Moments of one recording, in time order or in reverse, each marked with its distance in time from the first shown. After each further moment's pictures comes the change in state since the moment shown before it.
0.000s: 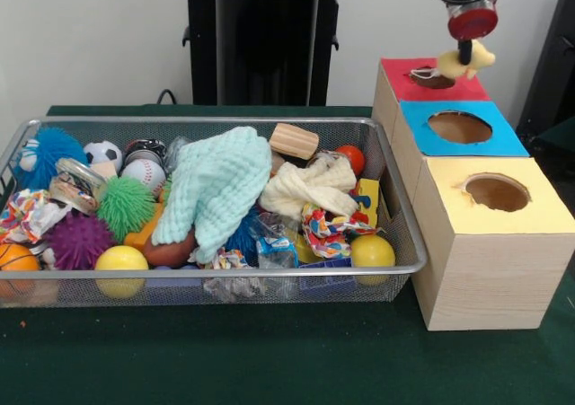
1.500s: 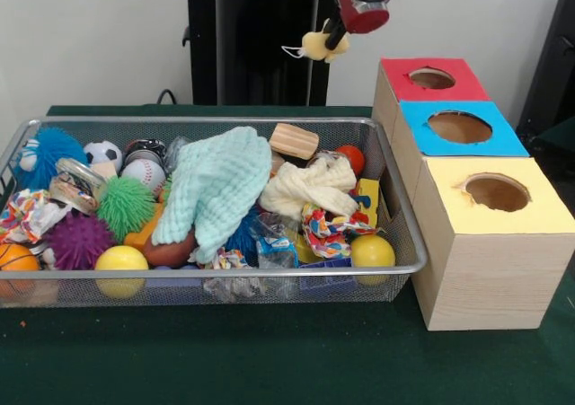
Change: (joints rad) arm 0.002 0.118 -0.212 -0.143 -0.520 0.000 -0.082
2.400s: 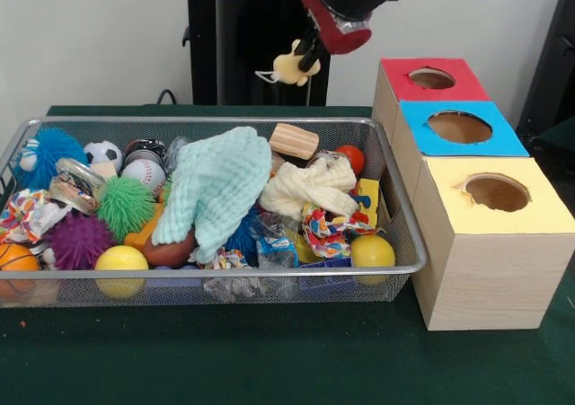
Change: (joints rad) arm -0.049 0.030 0.010 -0.103 -0.112 -0.058 -0.075
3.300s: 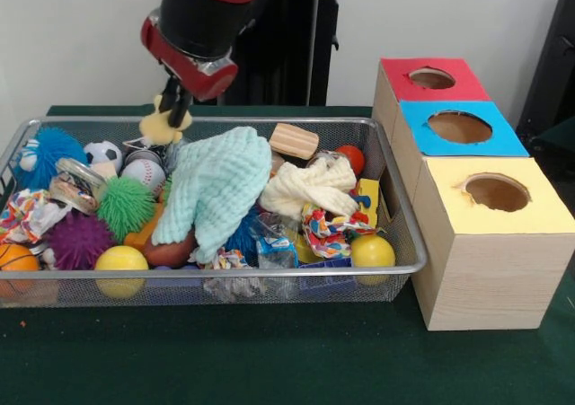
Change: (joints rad) arm -0.353 -0.014 0.138 -0.138 -0.115 -0.248 -0.421
